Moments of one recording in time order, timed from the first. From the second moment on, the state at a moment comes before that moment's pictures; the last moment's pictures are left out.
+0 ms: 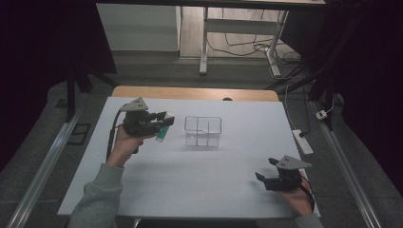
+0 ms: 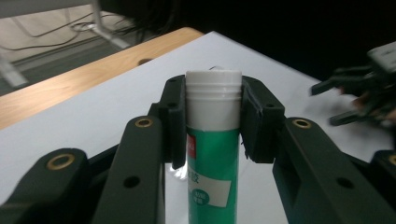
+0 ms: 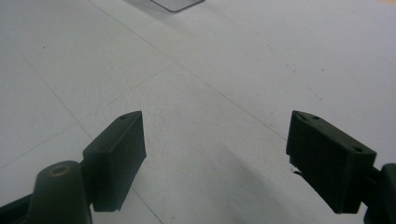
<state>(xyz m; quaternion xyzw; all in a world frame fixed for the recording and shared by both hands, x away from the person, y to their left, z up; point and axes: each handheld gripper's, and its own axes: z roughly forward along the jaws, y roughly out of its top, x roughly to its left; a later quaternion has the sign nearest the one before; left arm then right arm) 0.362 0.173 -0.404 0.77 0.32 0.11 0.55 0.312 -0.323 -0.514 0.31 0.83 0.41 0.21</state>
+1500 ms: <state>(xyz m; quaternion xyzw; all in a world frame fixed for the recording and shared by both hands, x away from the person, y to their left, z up) 0.401 0.106 -0.405 0.77 0.30 0.12 0.54 0.311 -0.323 -0.512 0.31 0.83 0.42 0.21</state>
